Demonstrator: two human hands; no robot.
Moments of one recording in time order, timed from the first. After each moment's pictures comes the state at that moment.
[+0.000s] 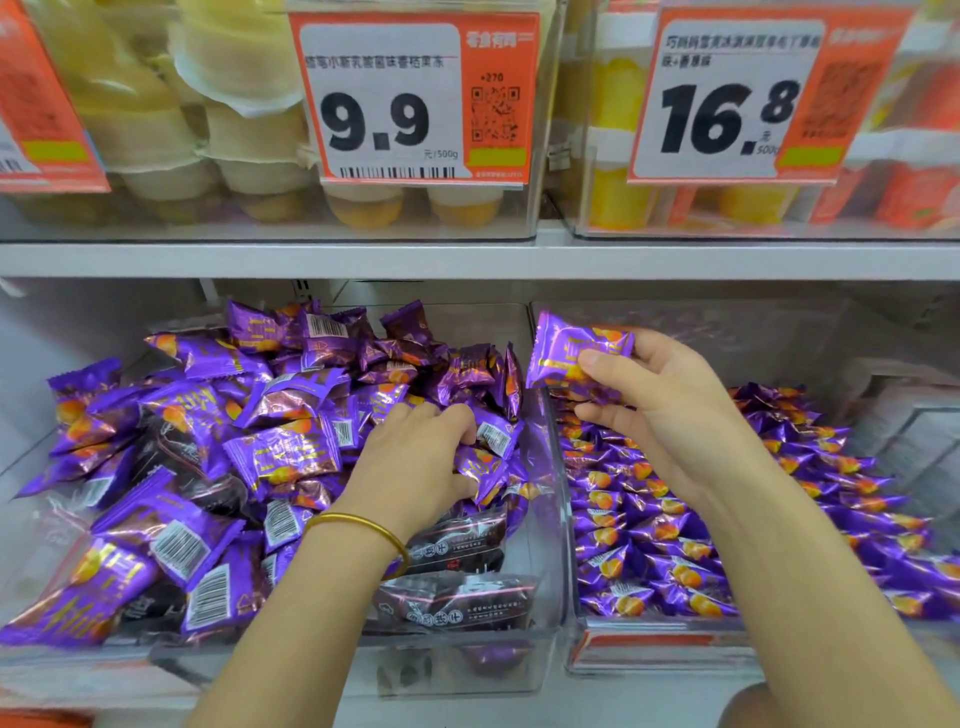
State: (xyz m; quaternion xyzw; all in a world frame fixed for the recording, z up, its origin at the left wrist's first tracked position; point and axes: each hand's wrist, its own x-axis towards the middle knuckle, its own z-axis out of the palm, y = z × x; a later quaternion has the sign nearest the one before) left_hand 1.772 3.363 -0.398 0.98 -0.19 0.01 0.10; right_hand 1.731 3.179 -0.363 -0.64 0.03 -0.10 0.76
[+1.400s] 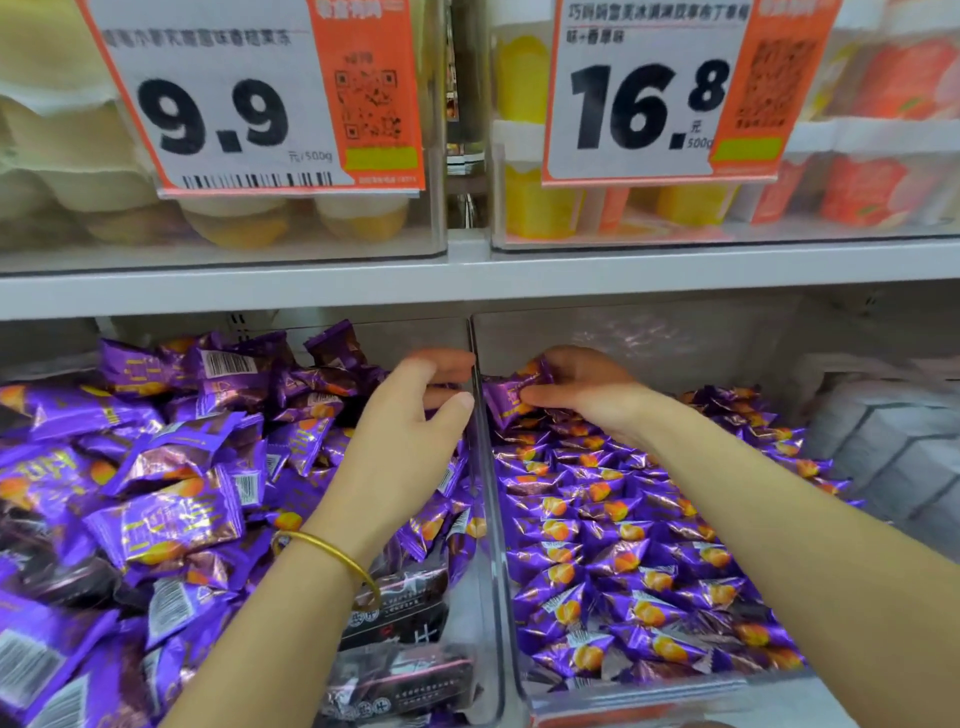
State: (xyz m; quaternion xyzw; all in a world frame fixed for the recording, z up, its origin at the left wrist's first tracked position) left_hand 1.787 3.314 -0.381 0.80 -0.19 0.04 0.56; right_hand 1.827 3.114 -0.411 -0.85 0.02 -0.02 0.52
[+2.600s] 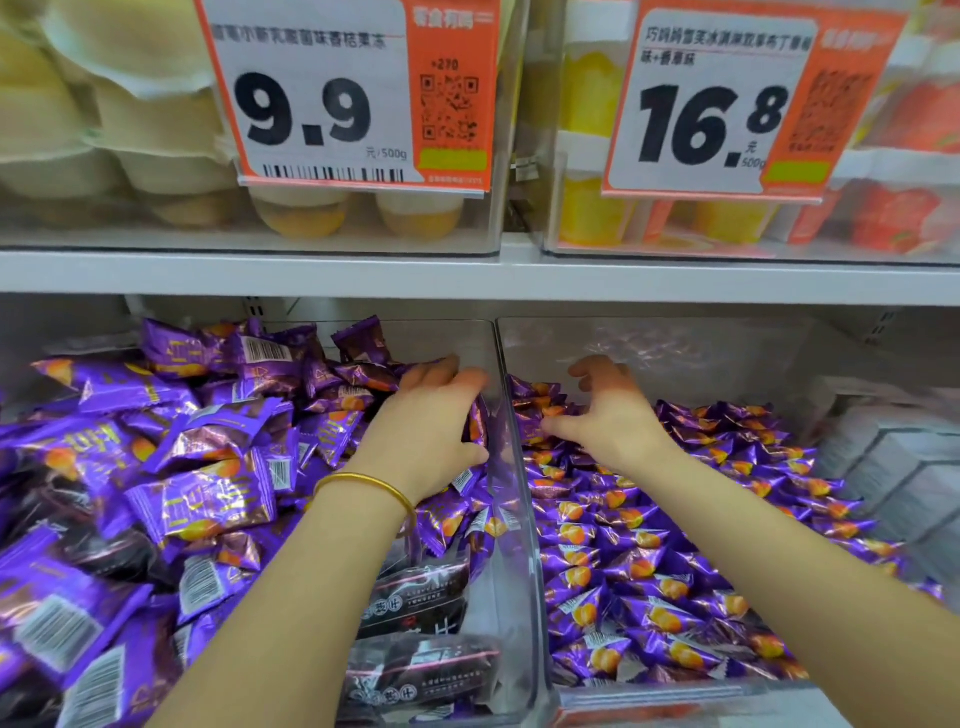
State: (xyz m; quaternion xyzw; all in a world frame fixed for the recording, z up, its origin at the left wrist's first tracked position) left_hand 1.825 3.325 -0.397 0.95 -0.27 0.05 0.13; right_hand 1.802 3.137 -0.411 -0.93 0.10 -0.13 0.33
